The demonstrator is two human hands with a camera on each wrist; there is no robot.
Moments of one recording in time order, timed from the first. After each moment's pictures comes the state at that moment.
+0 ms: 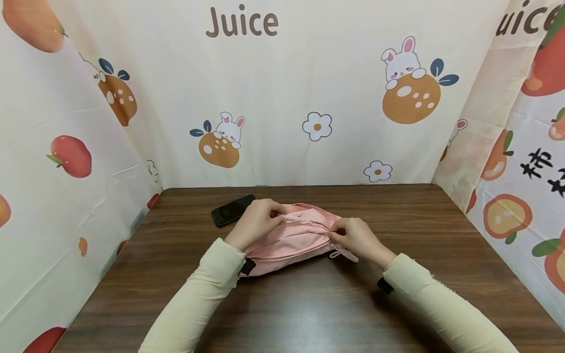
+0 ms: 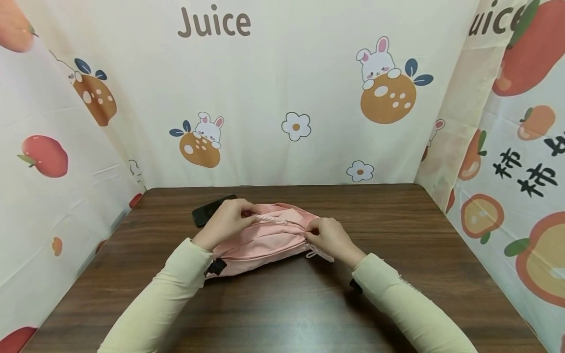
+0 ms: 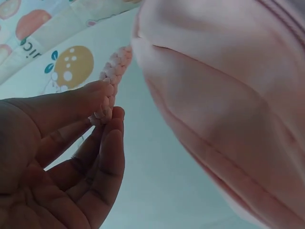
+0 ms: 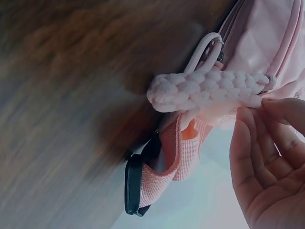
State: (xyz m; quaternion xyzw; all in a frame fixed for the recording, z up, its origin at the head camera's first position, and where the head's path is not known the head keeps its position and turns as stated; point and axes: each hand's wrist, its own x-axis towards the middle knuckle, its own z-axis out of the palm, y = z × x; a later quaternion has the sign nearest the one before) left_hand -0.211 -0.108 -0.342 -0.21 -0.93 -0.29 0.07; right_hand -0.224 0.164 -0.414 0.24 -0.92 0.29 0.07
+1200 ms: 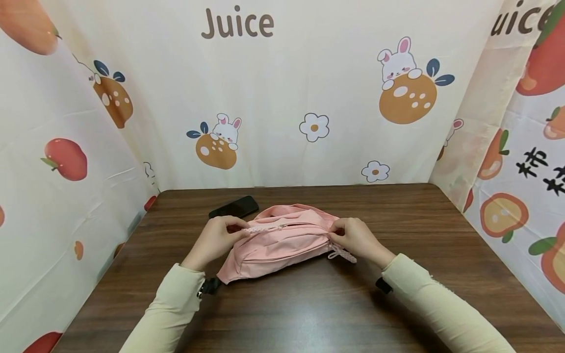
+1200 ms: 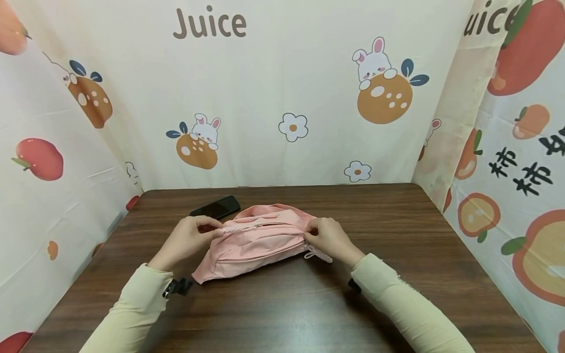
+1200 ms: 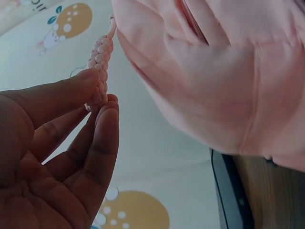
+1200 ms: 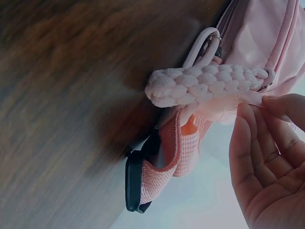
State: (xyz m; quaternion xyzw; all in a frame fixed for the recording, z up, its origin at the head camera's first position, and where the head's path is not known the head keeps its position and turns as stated) left_hand -0.188 -0.186 -0.370 -0.13 -0.92 -0.37 0.06; right_hand -0.222 0.167 -0.411 0.25 -0.92 0.30 0.07
